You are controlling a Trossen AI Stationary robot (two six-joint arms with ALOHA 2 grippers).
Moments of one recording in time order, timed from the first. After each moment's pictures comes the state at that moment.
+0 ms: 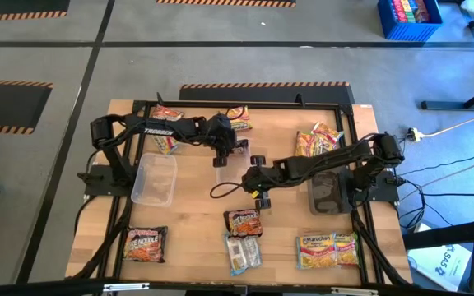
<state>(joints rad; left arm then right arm) 0.35 1.74 1.05 -0.19 0.09 0.32 0.14 1.75 1.22 -0.45 0.16 -0.08</state>
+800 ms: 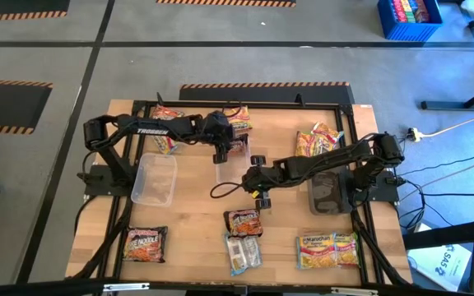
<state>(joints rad) 0.34 1.67 1.05 -0.20 -0.01 0.29 0.14 1.75 1.22 -0.45 0.17 -0.08</state>
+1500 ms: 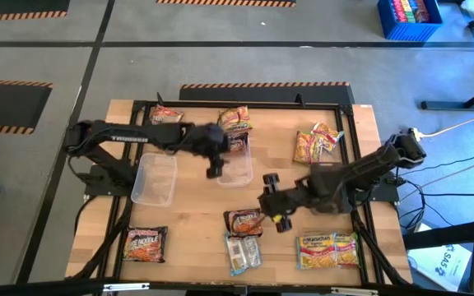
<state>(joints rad) 0.08 1.47 1.17 -0.53 -0.06 0.03 0.39 1.57 1.17 -0.52 0.22 -0.01</state>
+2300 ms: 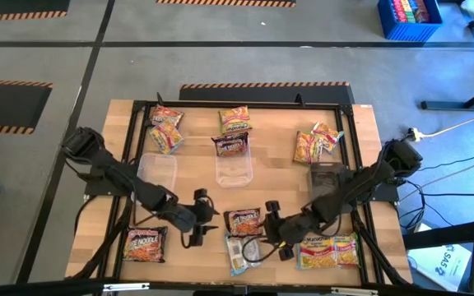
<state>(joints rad) -0.55 1.54 0.78 0.06 -0.41 -0.39 0.57 1.67 1.00 -0.09 0.20 0.24</state>
